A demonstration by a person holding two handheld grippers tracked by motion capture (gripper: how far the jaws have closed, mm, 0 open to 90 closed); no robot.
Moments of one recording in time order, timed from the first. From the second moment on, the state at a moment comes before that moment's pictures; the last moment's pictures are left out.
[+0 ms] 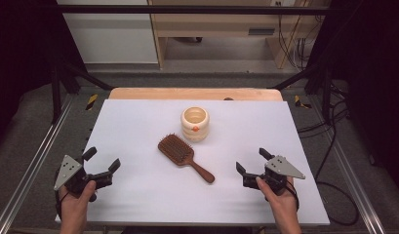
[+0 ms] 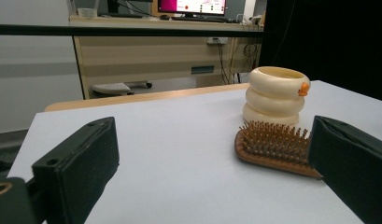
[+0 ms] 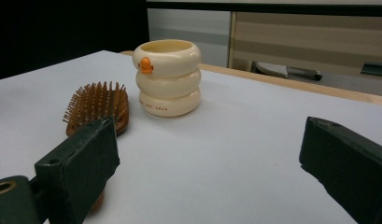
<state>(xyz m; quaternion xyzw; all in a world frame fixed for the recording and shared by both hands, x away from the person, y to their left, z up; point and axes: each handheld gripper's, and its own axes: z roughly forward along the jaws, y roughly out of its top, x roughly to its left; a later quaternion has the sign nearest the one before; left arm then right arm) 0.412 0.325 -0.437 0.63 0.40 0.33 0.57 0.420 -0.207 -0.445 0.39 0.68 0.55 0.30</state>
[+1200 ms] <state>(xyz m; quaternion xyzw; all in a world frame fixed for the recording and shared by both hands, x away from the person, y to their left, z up) 0.520 0.241 -0.438 0.76 0.40 0.23 0.45 0.421 -0.199 -0.447 0.39 0.69 0.54 0.28</state>
